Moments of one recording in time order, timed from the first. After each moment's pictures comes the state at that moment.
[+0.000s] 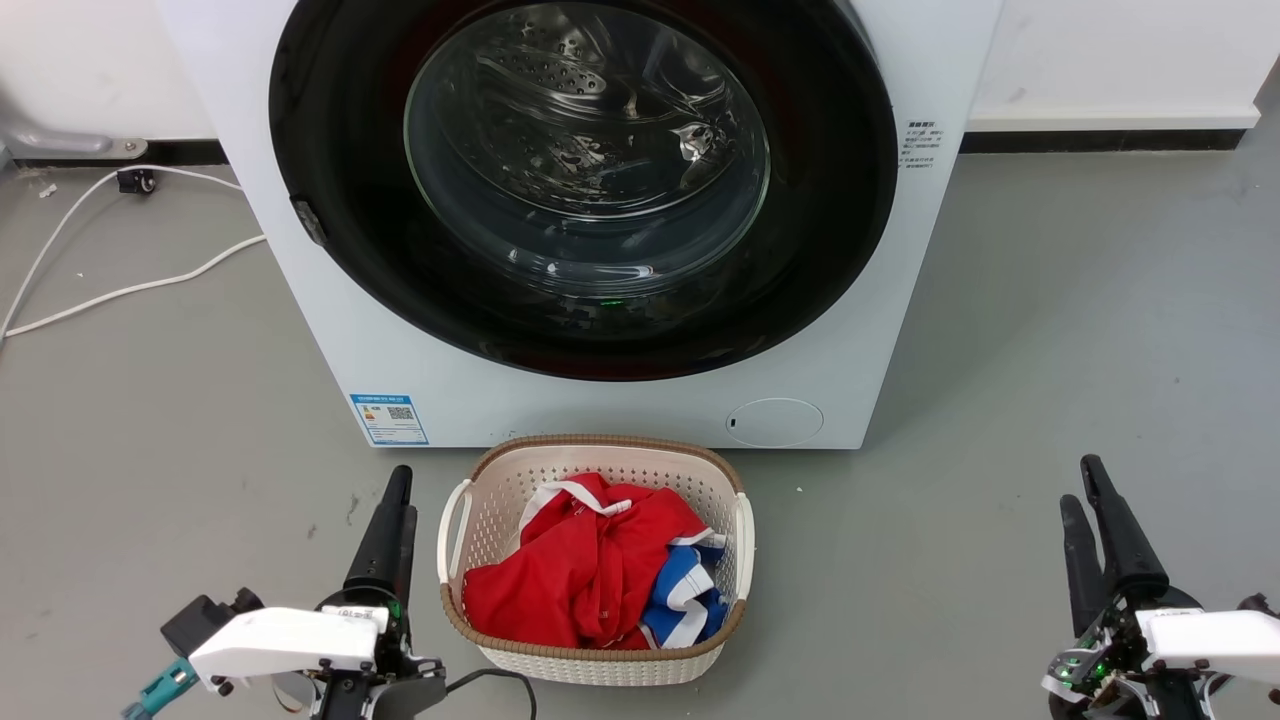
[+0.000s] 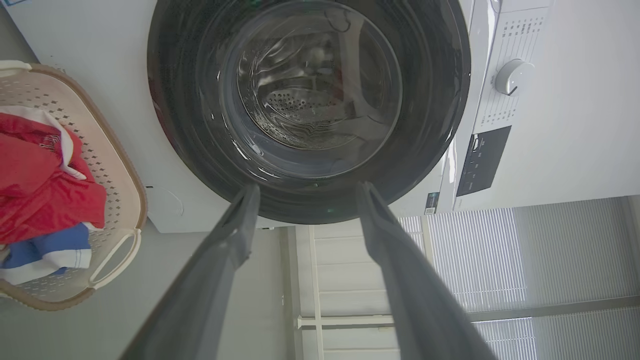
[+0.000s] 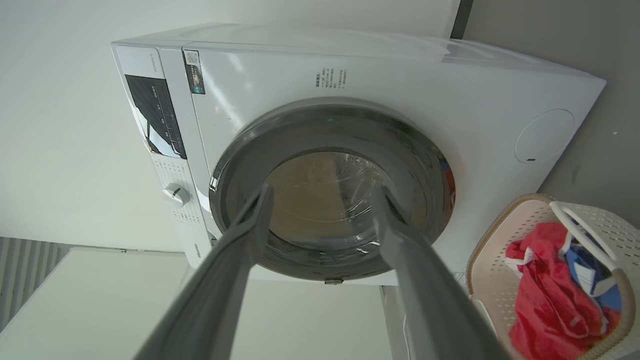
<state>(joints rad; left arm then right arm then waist) -0.07 0.06 -0.03 0.21 -1.52 -0.13 0.01 -0.03 -0.06 -0.07 0.19 1.56 0.13 0.01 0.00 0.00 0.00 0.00</state>
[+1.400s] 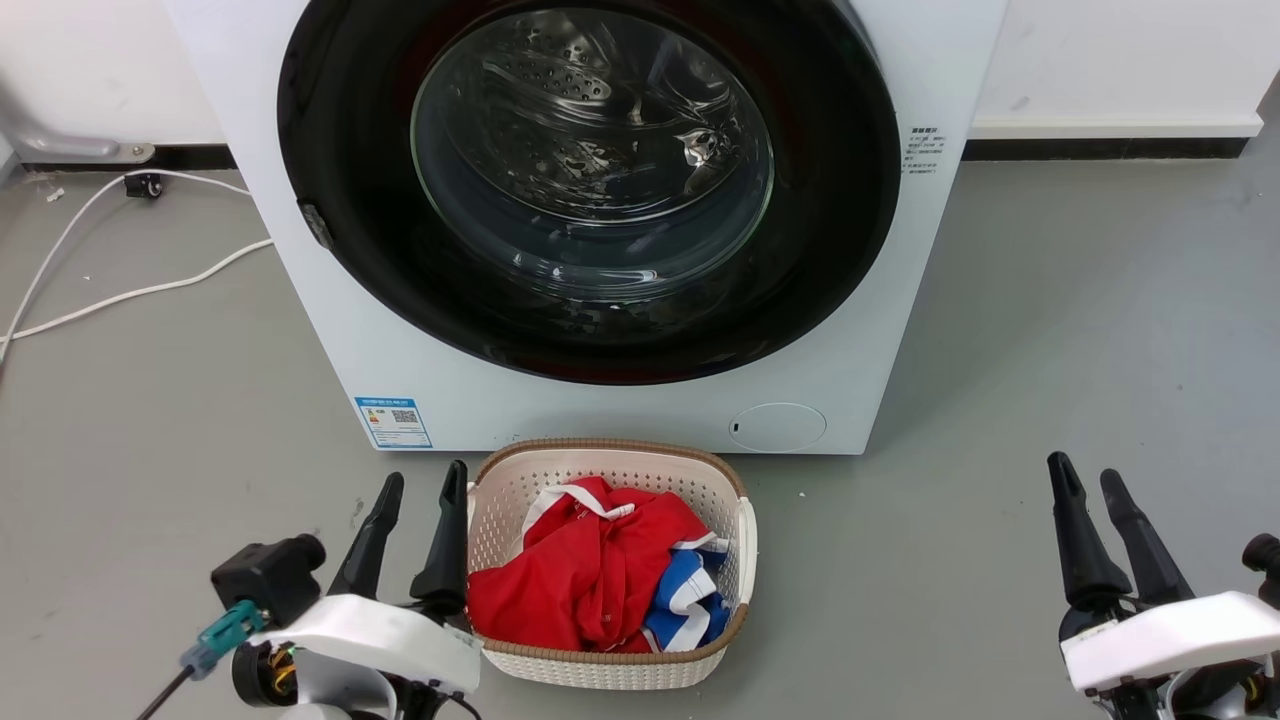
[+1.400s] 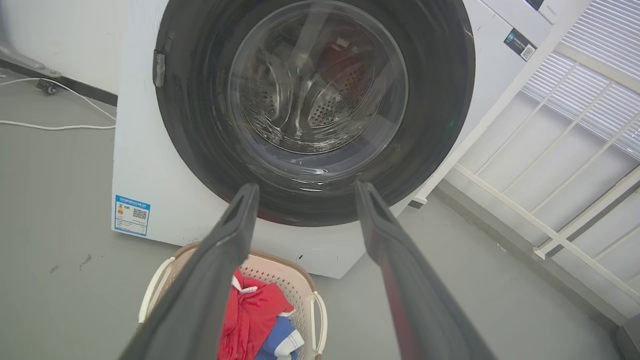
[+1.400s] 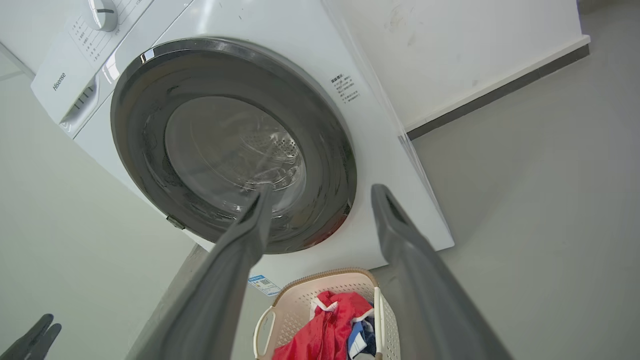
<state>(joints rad) -0.06 0.09 -0.10 0.15 -0.58 -0.10 -0.13 0.01 -0.08 -0.07 0.04 0.67 0.13 -0.01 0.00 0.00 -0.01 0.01</state>
